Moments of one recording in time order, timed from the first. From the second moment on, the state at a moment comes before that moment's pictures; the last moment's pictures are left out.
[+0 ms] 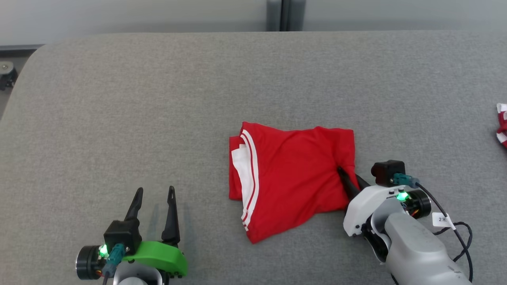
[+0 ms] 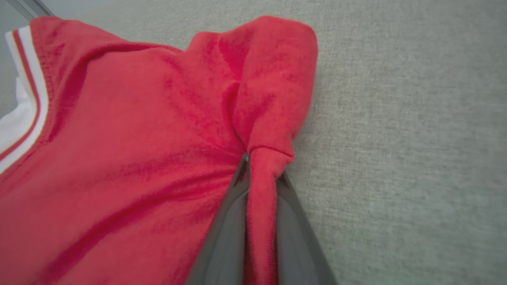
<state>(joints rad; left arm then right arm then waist) -0.09 0.05 -0.16 0.34 -0.20 -0.01 -0.26 -0.59 -0.04 0.31 1.06 0.37 0.13 -0.27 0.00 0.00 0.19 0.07</state>
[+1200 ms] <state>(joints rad) -0.13 0.05 -0.22 0.32 -0.10 -0.09 -0.26 -0.52 -0.05 0.14 0.87 0.25 0.13 -0.26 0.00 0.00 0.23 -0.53</state>
